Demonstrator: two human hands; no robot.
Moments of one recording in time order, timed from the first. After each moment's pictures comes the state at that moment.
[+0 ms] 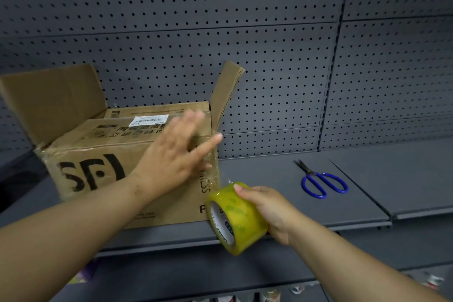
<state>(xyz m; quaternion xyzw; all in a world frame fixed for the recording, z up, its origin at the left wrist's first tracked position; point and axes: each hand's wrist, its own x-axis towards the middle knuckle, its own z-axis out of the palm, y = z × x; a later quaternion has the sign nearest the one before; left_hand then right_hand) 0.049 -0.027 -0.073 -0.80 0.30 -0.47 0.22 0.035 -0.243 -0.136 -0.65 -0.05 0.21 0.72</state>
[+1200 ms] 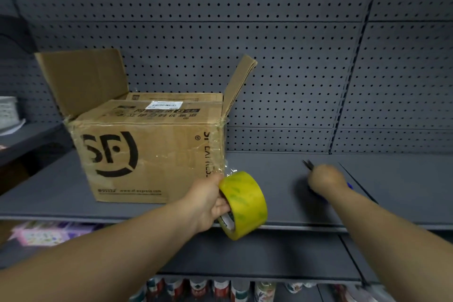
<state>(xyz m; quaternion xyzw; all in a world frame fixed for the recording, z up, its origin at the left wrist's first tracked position) 0.004 -0.125 -0.125 -0.57 -0.23 0.03 -0.79 0.134 -0.341 -0.139 -0.99 0.08 0.05 0.10</state>
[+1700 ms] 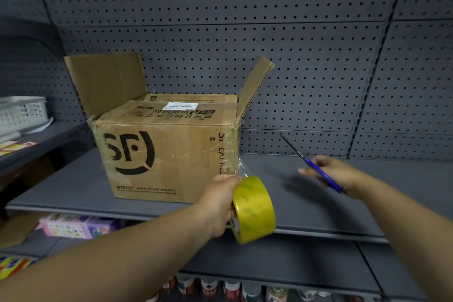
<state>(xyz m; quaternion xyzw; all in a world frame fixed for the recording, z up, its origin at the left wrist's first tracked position) 0.000 -0.126 -0.126 -0.58 -0.21 -0.01 -0.79 0.133 -0.346 -0.121 -0.90 -0.14 0.11 0.40</state>
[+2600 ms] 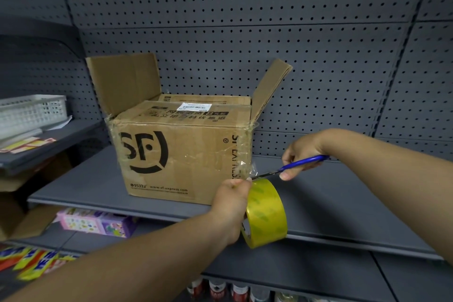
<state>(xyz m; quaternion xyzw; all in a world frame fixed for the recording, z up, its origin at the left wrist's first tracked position) 0.010 -0.123 -0.148 -0.61 -0.22 -0.07 -0.76 0.128 -0.257 -0.035 -0.90 -0.32 0.29 -0.03</state>
